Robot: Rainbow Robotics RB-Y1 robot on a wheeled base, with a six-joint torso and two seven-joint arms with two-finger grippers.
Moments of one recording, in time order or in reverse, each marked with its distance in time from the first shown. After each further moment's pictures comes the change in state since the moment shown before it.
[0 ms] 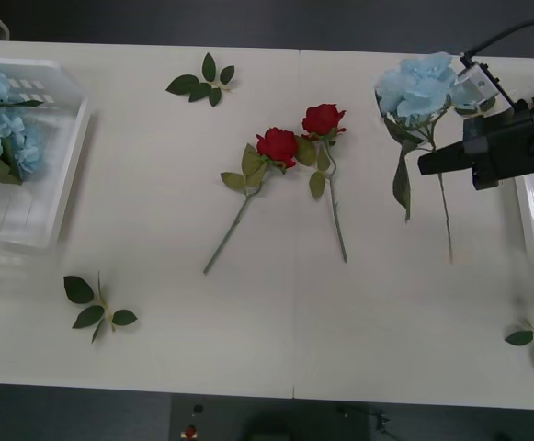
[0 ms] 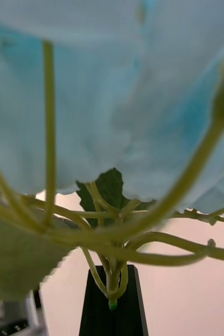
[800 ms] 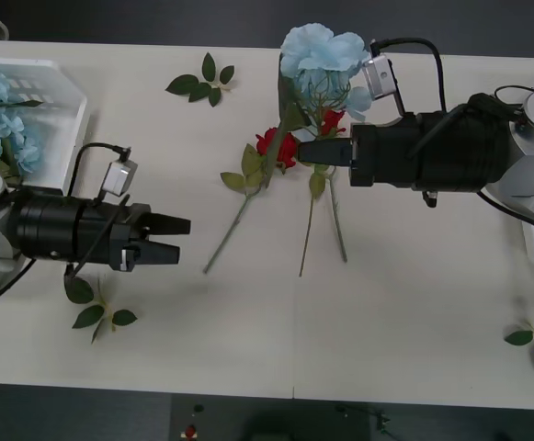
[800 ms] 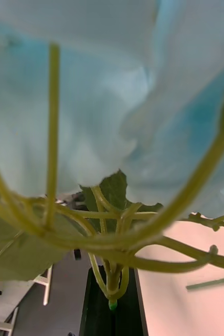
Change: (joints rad) right arm 0.067 0.294 0.001 -0.154 -0.192 -0.275 -0.067; left arm -0.015 -0.202 -0.648 0.458 0.828 0.165 -0.528
